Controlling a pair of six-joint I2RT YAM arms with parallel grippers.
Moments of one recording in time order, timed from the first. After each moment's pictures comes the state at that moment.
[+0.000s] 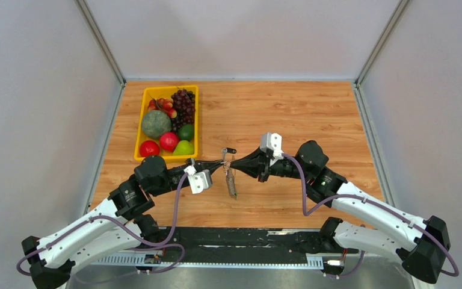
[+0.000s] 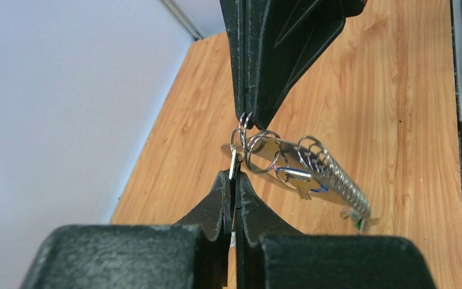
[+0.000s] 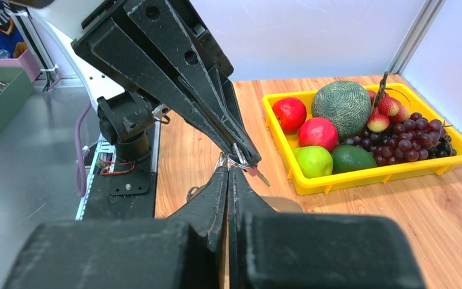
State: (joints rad) left arm -0.93 0.64 0.68 -0.11 0.27 0.60; right arm 0.89 0.94 0.72 0.32 -0.56 -0.01
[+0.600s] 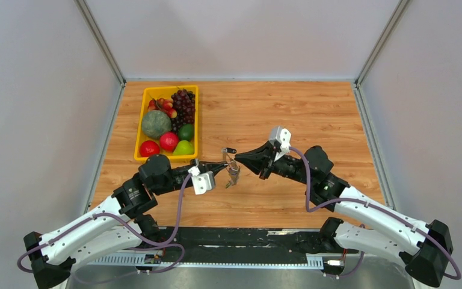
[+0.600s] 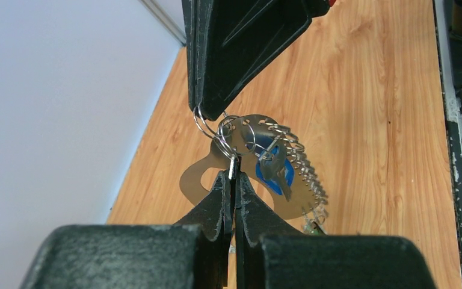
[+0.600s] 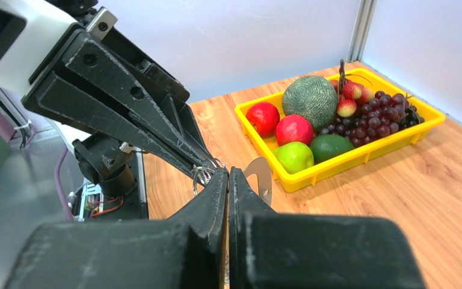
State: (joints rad) left arm -0.94 0.68 0.68 -0.09 0.31 0.61; right arm 0.89 0.89 0.67 0.39 -0.37 0.12
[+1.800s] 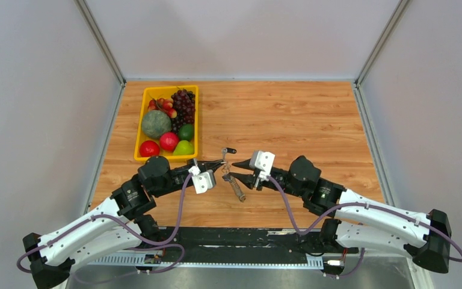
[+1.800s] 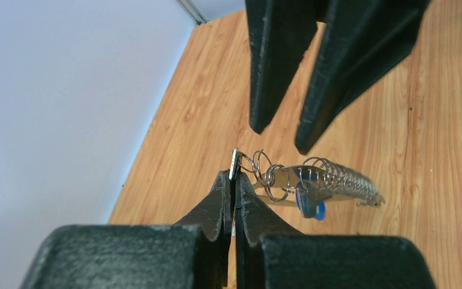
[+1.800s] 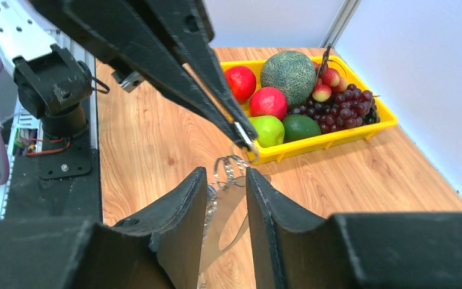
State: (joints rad) left arm -0.95 0.66 0.67 -0.12 0.22 0.62; right arm 1.08 0.89 0.68 0.21 -0.16 -0.20
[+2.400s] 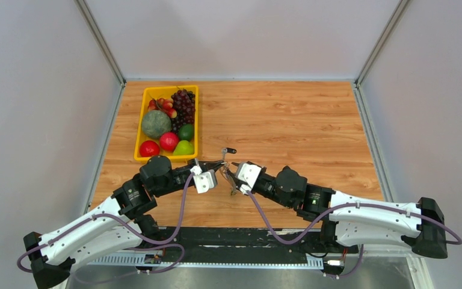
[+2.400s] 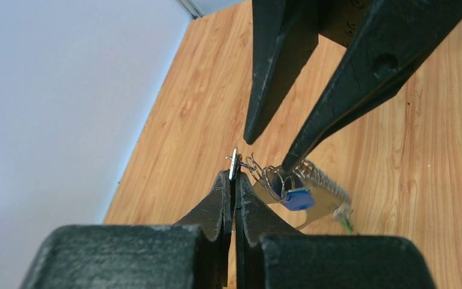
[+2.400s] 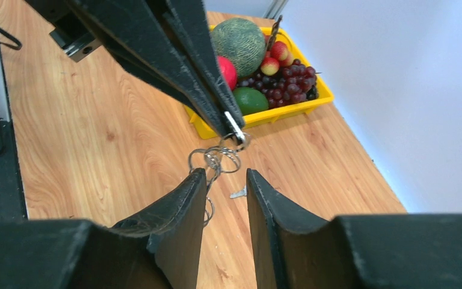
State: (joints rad) left arm -0.95 0.67 0.67 -0.12 0.21 0.62; right arm 1.28 0.98 0.69 0.21 0.22 -0.41
